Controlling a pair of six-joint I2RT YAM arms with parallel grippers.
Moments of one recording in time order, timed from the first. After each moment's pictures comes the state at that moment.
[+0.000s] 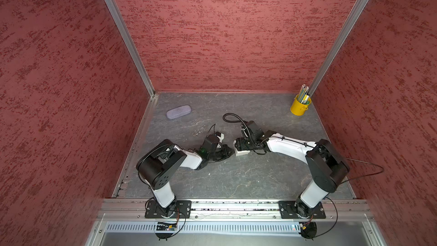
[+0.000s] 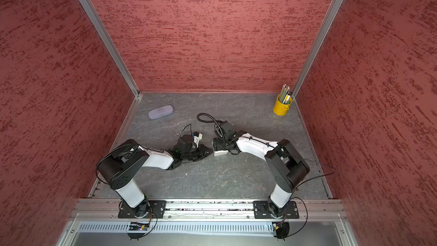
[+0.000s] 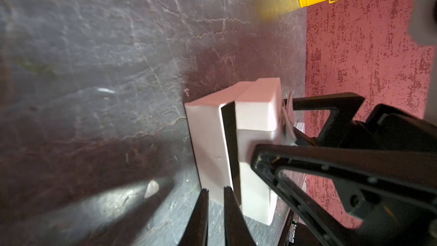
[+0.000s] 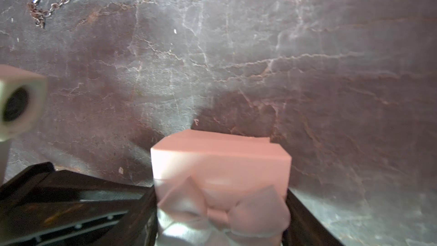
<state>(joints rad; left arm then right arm) -0.68 1.72 0.56 0.55 0.39 -1.01 0.67 1.70 1.01 -0.35 -0.09 0.53</state>
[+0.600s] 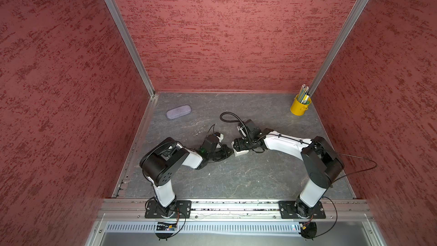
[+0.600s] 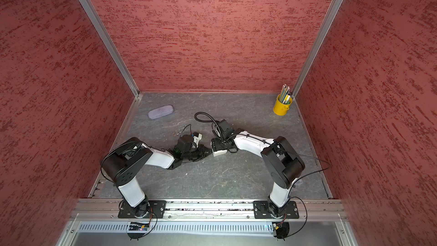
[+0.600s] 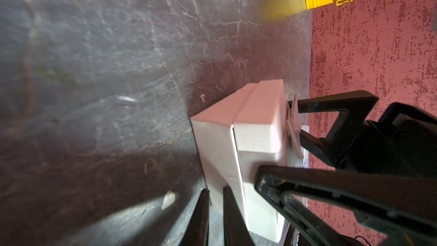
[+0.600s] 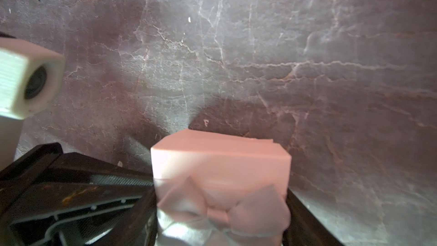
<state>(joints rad) -0.66 1.76 0.56 0.58 0.40 -1.01 0.67 1.74 1.06 -0.39 -0.14 0.44</state>
